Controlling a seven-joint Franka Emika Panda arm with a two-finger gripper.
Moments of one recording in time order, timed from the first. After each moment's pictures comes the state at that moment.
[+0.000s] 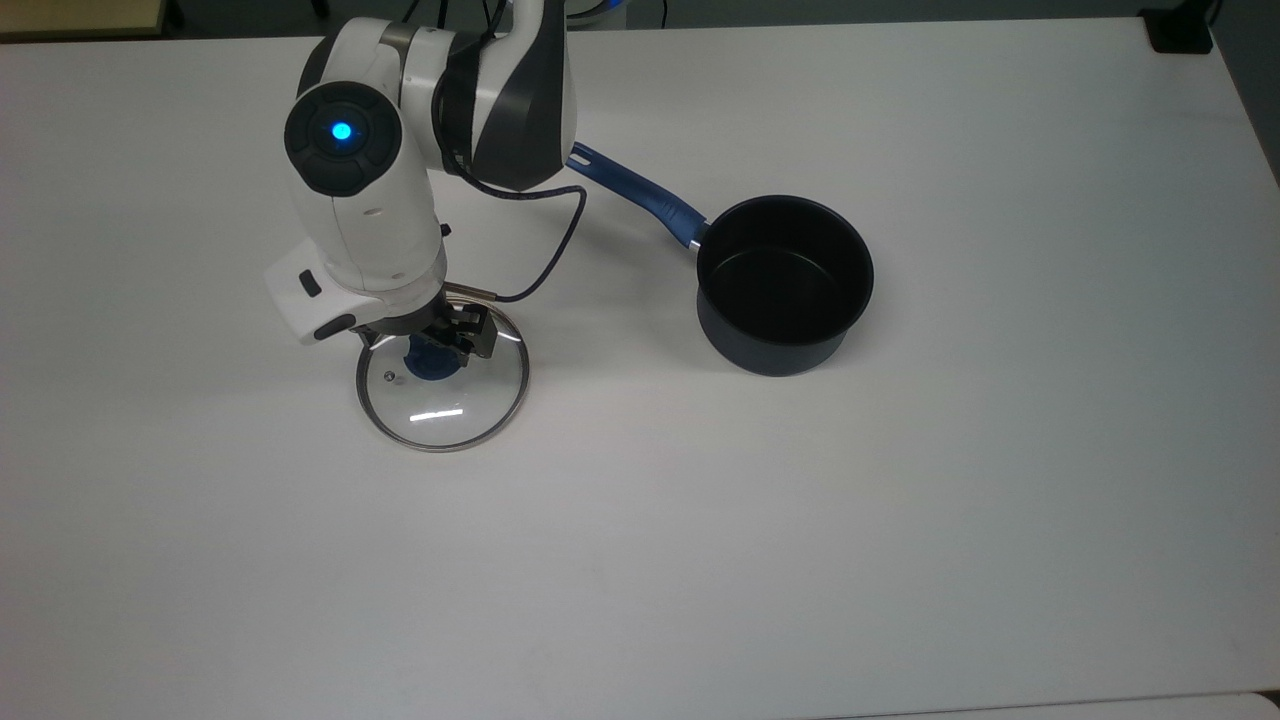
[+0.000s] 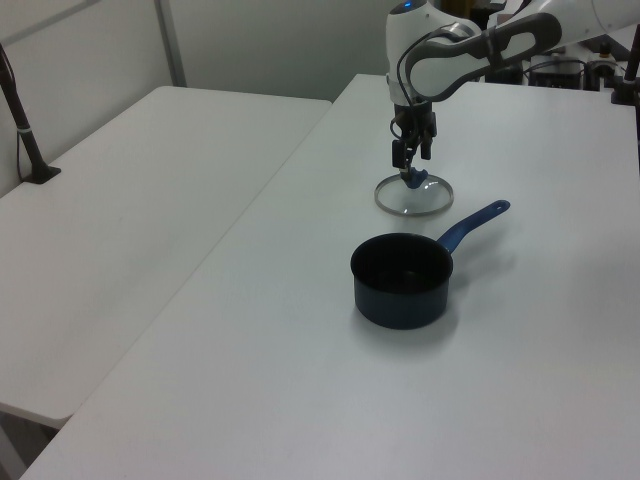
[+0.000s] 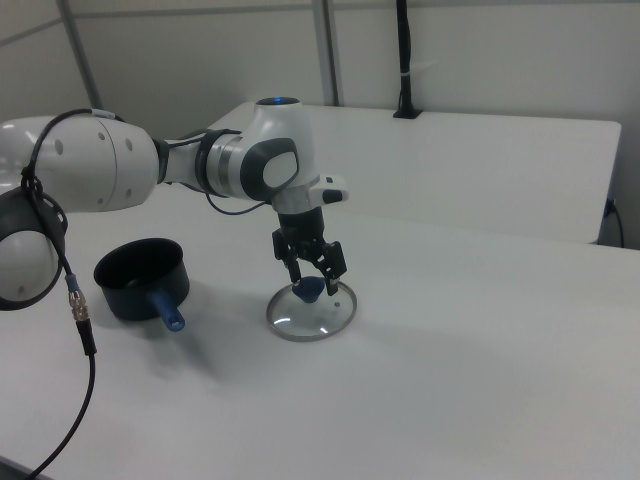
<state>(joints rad) 0.02 0.57 -0.15 -1.46 -0.02 1.98 0.07</state>
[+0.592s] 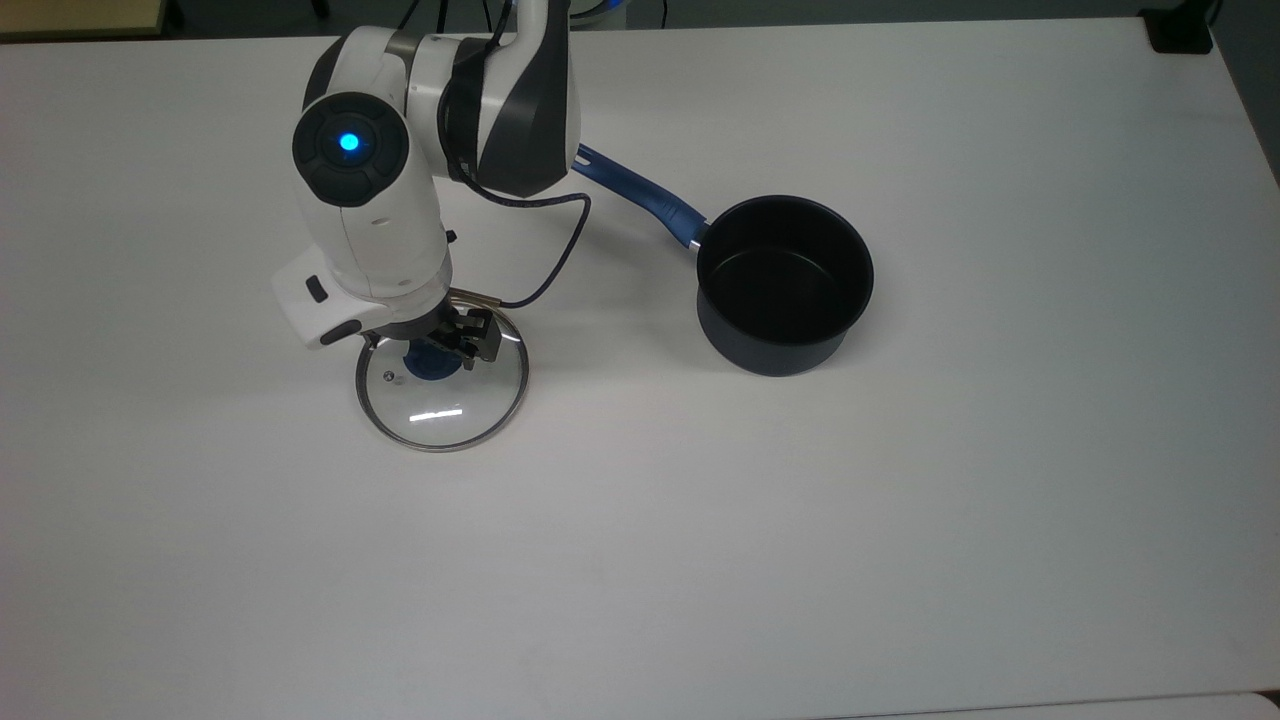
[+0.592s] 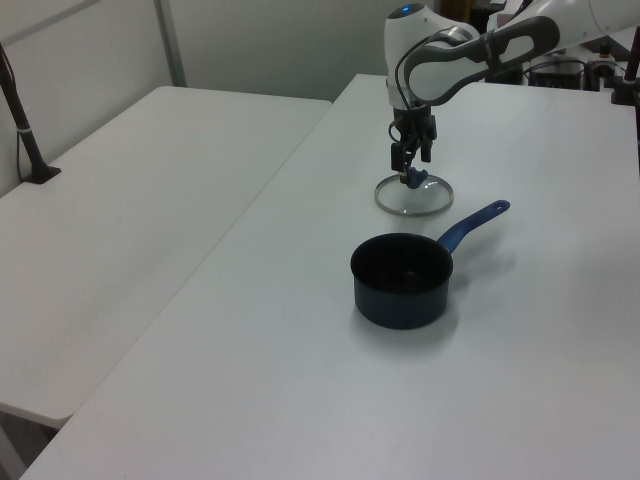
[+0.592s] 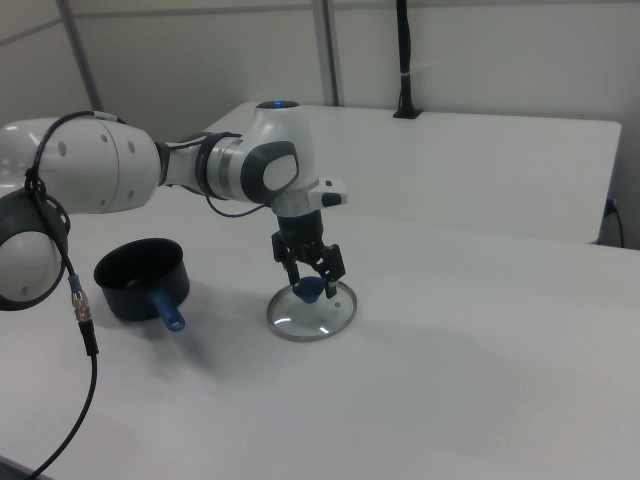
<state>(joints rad) 0.02 0.58 -0.14 -1.46 -0.02 1.98 0.08</state>
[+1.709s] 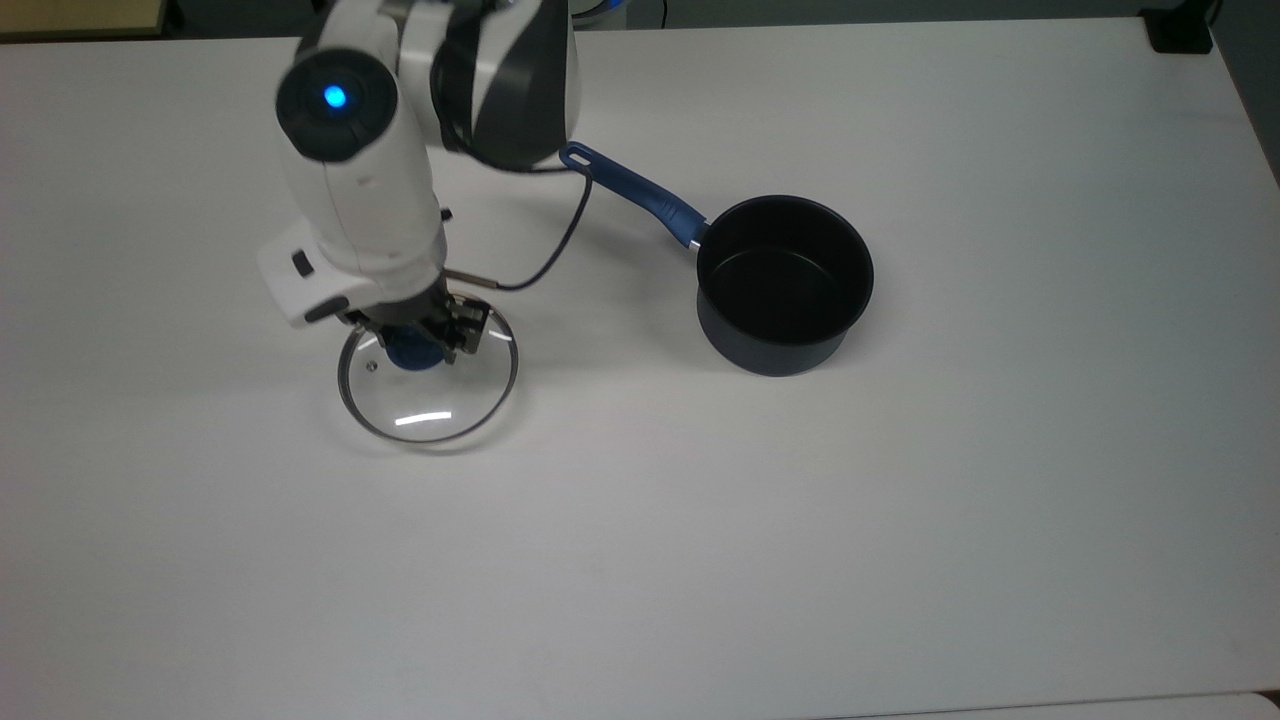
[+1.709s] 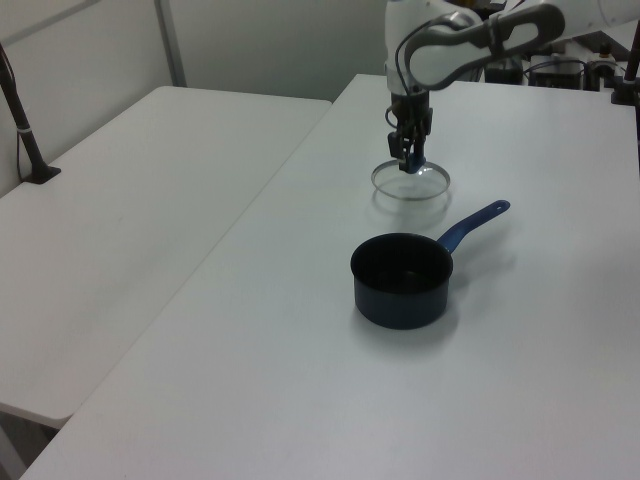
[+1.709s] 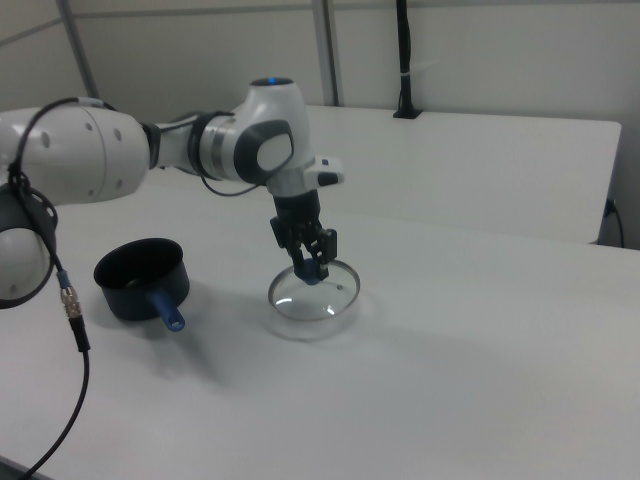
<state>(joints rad) 0.02 0.54 -0.15 -1.43 -0.01 1.95 0.10</state>
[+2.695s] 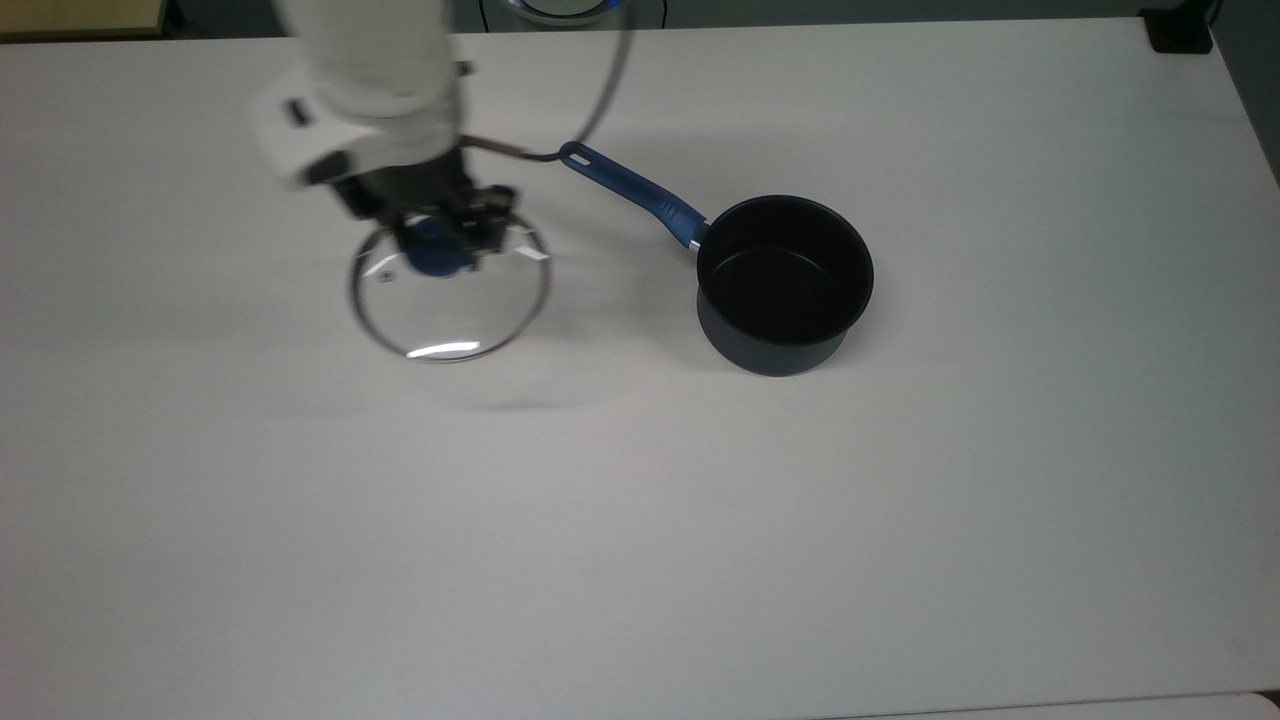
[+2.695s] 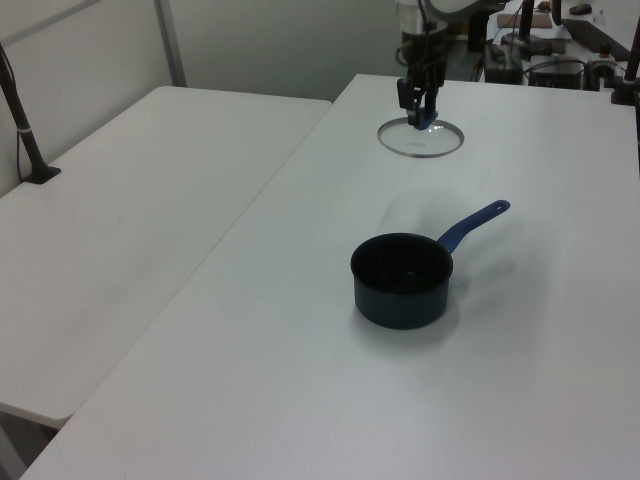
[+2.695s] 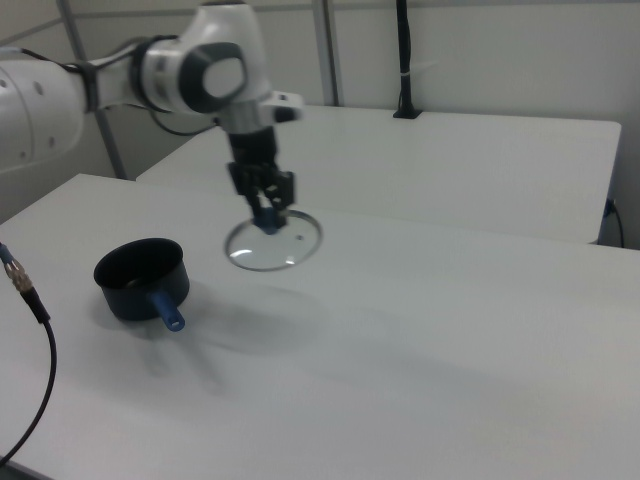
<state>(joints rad) 0.20 0.38 -0.28 -1.37 0.04 1.73 0.14</state>
